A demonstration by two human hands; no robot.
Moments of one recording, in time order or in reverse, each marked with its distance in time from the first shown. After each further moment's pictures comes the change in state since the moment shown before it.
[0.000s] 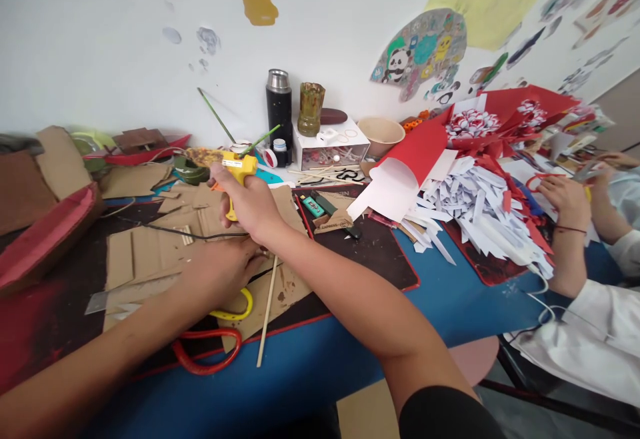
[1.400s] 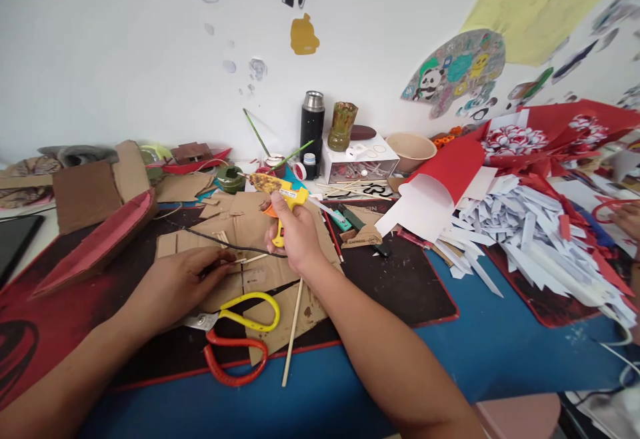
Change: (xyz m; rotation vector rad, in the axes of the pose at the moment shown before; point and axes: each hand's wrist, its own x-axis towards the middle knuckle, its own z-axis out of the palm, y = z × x) left_hand -0.065 -0.090 0.003 -0.233 0.233 -0.123; right_hand -0.023 0.027 -0.010 0.147 0.101 -0.019
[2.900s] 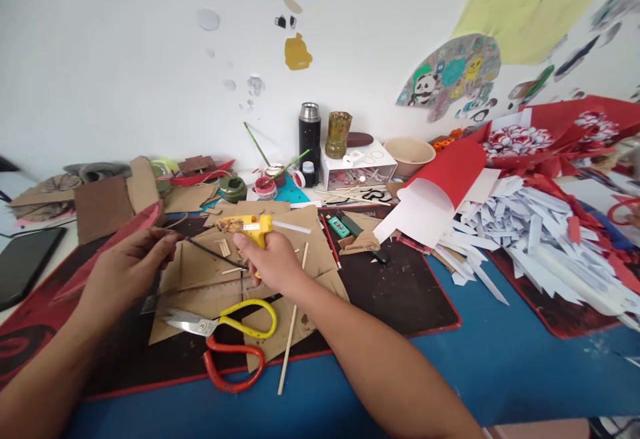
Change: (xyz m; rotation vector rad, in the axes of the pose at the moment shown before) left_hand 0.001 -0.024 -0.042 -0.302 0.369 -0.439; right_hand -0.012 0.020 0.007 -0.361 -0.225 0.124
